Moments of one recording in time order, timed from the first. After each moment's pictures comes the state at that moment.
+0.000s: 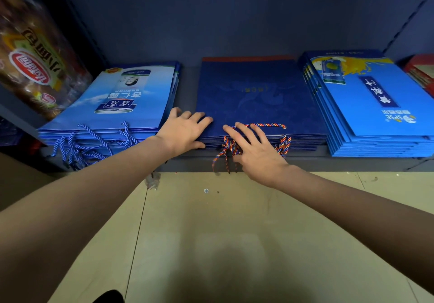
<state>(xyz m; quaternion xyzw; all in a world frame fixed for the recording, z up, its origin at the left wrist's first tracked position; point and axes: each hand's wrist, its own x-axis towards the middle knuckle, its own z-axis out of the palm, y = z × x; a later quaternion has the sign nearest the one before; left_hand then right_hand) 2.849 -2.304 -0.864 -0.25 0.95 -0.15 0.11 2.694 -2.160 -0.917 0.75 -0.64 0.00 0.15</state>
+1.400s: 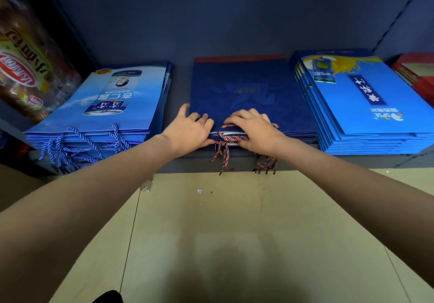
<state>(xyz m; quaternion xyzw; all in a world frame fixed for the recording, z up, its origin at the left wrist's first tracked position) 2.826 -2.291 -0.866 -0.19 0.95 -0.23 0.13 2.661 -2.187 -0.867 0.68 -0.72 0.08 -0.12</state>
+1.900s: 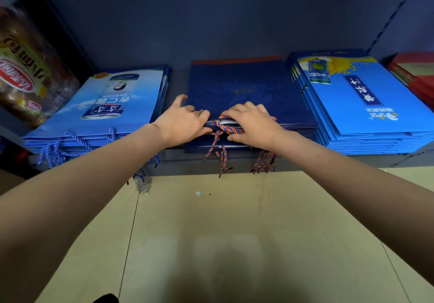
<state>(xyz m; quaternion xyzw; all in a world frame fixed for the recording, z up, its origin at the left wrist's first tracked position) 2.821 -2.308 -0.846 -0.15 0.95 -0.24 0.10 2.660 -2.193 -0.849 0.69 -0.72 0.02 -0.04</state>
